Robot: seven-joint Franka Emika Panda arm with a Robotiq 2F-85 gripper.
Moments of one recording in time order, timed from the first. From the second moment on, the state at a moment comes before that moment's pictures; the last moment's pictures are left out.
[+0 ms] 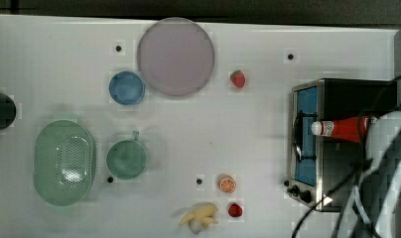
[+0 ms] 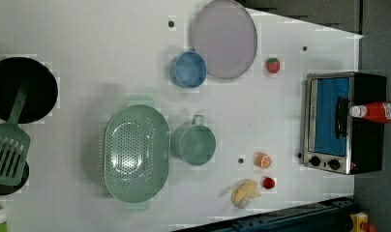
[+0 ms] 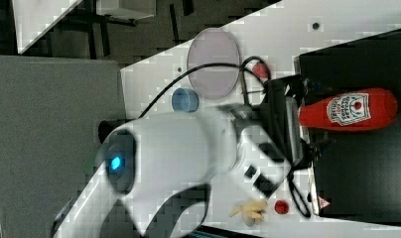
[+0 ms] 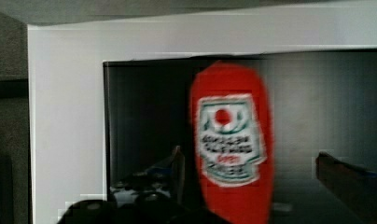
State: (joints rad) arm -0.11 0.29 -0.63 -1.75 0.10 0.57 0.12
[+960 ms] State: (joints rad) arm -0.13 0.46 -0.63 -1.80 0.21 0.68 0.12
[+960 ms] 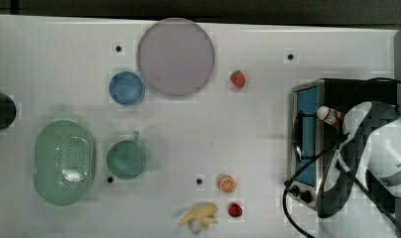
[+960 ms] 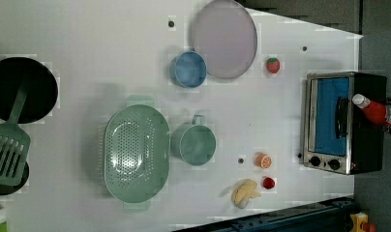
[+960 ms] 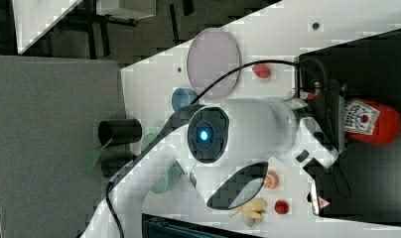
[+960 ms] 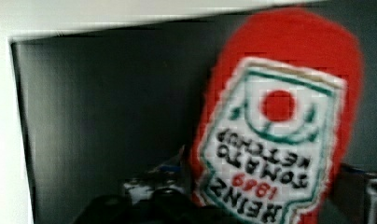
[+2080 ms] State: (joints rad) arm -0.03 0.18 -0.55 -1.61 0.03 0.24 0.12
